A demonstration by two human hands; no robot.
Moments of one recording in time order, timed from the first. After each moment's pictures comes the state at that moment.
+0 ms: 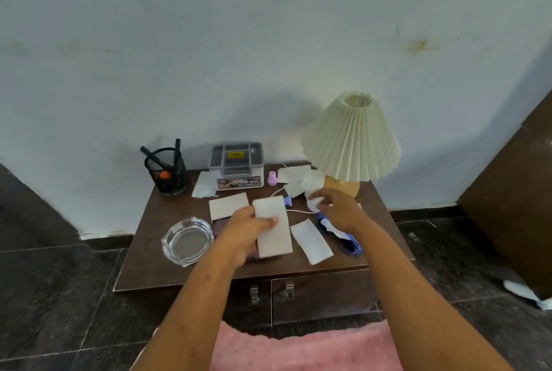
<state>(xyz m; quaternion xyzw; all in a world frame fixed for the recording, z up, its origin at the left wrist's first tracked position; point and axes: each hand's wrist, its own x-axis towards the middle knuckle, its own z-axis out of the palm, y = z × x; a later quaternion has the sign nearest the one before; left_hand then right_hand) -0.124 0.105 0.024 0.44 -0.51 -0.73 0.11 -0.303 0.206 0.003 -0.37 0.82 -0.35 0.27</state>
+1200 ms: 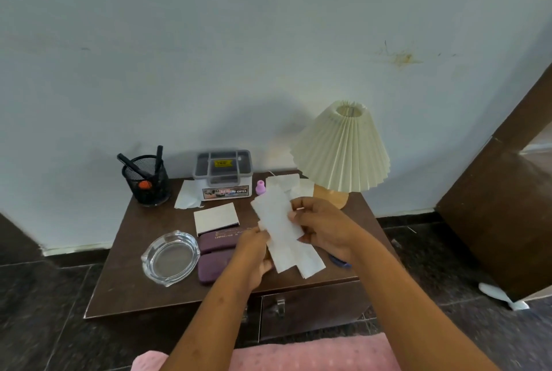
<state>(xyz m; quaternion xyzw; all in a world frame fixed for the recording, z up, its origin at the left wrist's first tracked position) -0.151 0.121 0.003 0.46 -0.39 -0.79 0.13 -0.262 0.204 0.040 -0.25 0.66 -0.52 0.47</state>
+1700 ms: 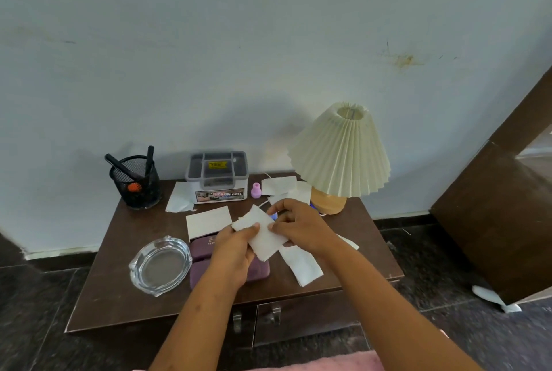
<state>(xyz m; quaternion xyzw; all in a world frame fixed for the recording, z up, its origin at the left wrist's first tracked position) -0.149 0.095 -0.002 0.45 -0.30 -0.81 0.23 -0.254 0.175 0.030 -0.37 0.77 -0.41 0.33</state>
